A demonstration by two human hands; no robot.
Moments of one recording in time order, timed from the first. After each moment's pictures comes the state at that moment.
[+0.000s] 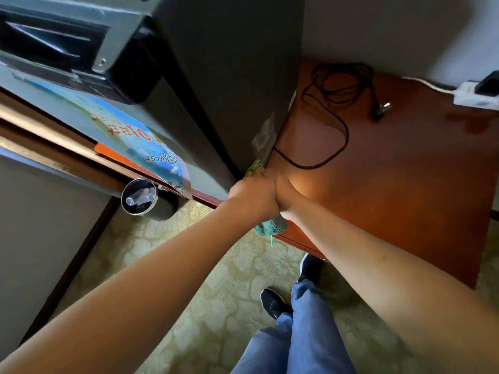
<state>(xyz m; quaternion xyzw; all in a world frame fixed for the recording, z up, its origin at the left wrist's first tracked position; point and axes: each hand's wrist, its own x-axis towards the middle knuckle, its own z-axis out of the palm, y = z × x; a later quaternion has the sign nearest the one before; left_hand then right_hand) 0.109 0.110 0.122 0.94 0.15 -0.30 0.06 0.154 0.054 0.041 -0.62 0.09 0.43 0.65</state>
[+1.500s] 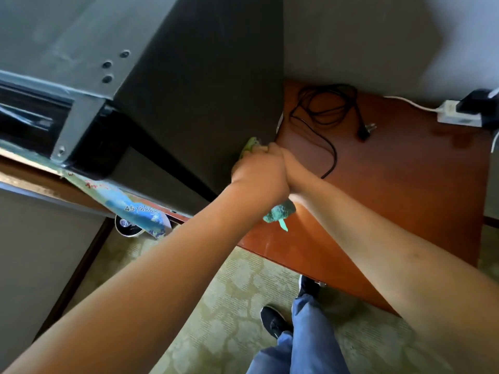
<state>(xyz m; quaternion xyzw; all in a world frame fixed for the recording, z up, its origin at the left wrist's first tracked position) 0.195 0.098 0.164 0.96 0.16 -0.22 -0.01 0.245 0.045 0.093 -0.61 0.03 0.39 0.69</state>
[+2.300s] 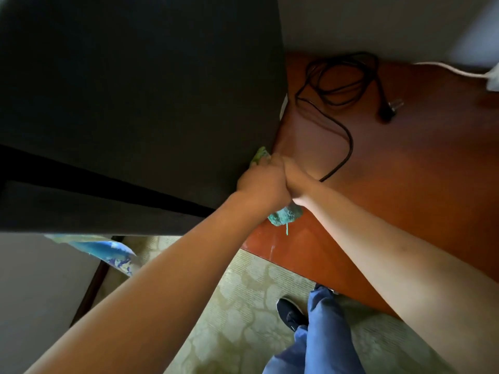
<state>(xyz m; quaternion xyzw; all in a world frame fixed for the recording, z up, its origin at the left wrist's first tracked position) 0.216 0.103 0.090 0.94 0.17 -0.30 0.06 0.261 0.045 0.020 -0.51 0.13 0.44 0.72</state>
